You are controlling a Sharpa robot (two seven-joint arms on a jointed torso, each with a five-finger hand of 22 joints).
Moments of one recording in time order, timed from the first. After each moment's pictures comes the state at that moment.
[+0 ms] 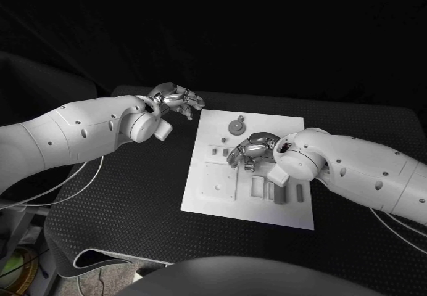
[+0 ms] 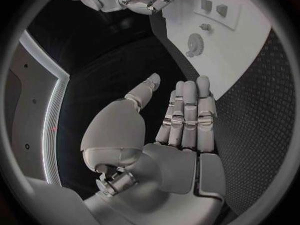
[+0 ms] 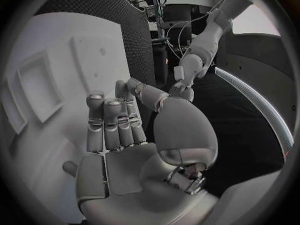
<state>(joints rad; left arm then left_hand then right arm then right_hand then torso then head) 1.26 -0.79 -0.07 1.20 -0.40 -0.20 0.12 1.05 -0.10 0.46 -0.29 0.08 0.84 0.19 0.27 0.42 1.17 0.10 0.08 0.44 0.99 -0.01 1.09 0.45 0.04 1.10 -0.11 0.36 1.22 1.17 -0.51 -0.05 1.31 -0.54 -0.01 -0.33 1.18 -0.04 0.78 -0.30 0.07 0.99 0.12 0.29 0.62 1.18 0.05 0.32 0.47 1.14 -0.06 1.33 0.77 0.19 1.07 -0.02 1.01 1.31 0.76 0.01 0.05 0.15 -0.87</state>
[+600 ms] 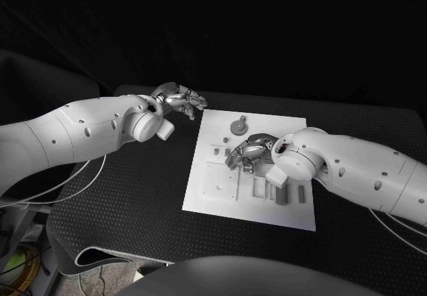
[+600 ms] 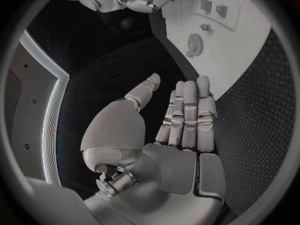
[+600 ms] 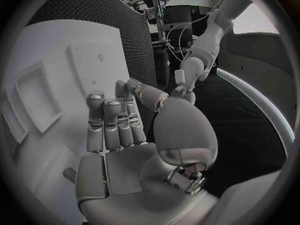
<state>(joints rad) 1.26 -0.79 -0.07 1.20 -0.40 -0.20 0.12 1.05 -0.10 0.46 -0.29 0.08 0.84 0.19 0.27 0.42 1.17 0.10 0.08 0.44 0.99 -0.01 1.09 0.45 0.04 1.10 -0.11 0.36 1.22 1.18 -0.49 -0.05 1.32 -0.53 -0.01 -0.38 1.17 -0.04 0.78 -0.30 0.06 0.99 0.12 0.30 0.62 1.18 0.05 0.32 0.47 1.14 -0.06 1.33 0.77 0.19 1.07 -0.02 1.01 1.31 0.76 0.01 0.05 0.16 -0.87</state>
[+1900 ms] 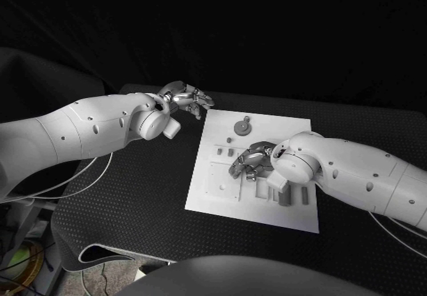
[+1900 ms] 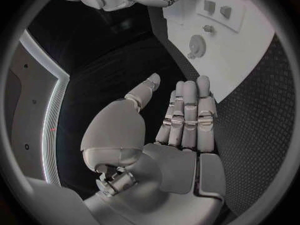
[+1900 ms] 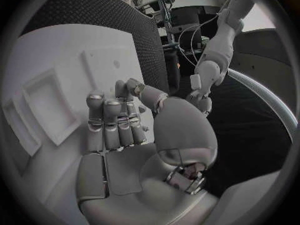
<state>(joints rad) 1.26 -0.78 -0.07 1.20 -0.40 -0.20 0.11 1.05 -0.10 0.46 -0.29 0.08 0.84 0.19 0.27 0.42 1.17 0.10 0.08 0.44 0.99 -0.01 1.08 0.46 0.04 1.10 -0.11 0.36 1.22 1.18 -0.43 -0.10 1.25 -0.51 0.02 -0.46 1.18 -0.03 0.78 -0.30 0.06 0.99 0.12 0.29 0.62 1.18 0.05 0.32 0.47 1.13 -0.06 1.33 0.77 0.19 1.07 -0.01 1.01 1.31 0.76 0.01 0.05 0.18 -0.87</state>
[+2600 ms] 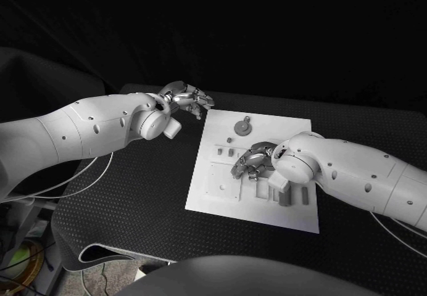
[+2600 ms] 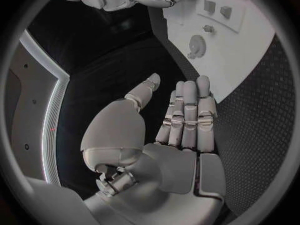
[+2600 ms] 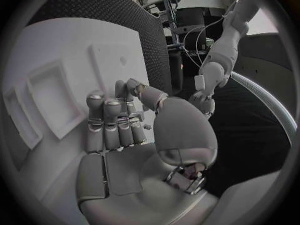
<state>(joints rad) 1.26 -0.78 -0.07 1.20 -0.40 -0.20 0.11 1.05 -0.10 0.46 -0.29 0.08 0.84 0.19 0.27 0.42 1.16 0.10 0.08 0.44 0.99 -0.01 1.08 0.46 0.04 1.10 -0.11 0.36 1.22 1.18 -0.43 -0.10 1.23 -0.55 0.02 -0.47 1.18 -0.03 0.78 -0.30 0.06 0.99 0.12 0.29 0.62 1.18 0.05 0.32 0.47 1.13 -0.05 1.33 0.78 0.19 1.07 -0.01 1.01 1.31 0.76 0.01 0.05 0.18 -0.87</state>
